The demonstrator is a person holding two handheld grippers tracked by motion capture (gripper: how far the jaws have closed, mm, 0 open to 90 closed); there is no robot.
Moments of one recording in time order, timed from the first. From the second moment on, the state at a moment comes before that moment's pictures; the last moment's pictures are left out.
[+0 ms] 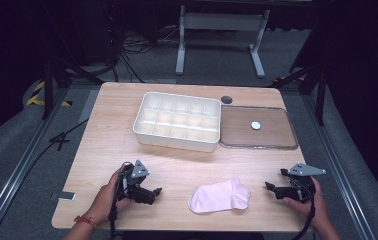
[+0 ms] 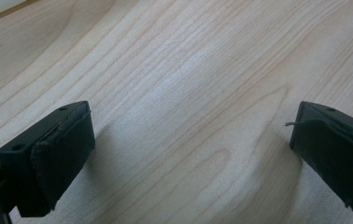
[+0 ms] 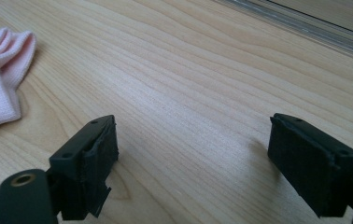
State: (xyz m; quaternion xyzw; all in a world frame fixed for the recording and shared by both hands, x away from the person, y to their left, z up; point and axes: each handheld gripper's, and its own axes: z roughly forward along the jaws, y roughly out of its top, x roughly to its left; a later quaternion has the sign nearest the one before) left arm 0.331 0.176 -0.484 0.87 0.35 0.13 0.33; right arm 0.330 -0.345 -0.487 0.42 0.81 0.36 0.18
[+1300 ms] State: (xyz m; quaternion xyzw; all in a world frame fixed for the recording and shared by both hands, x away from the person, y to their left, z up) left arm 0.331 0.181 -0.484 0.88 0.33 0.12 0.34; right arm 0.323 -0.325 -0.451 0.35 0.81 0.43 0.19
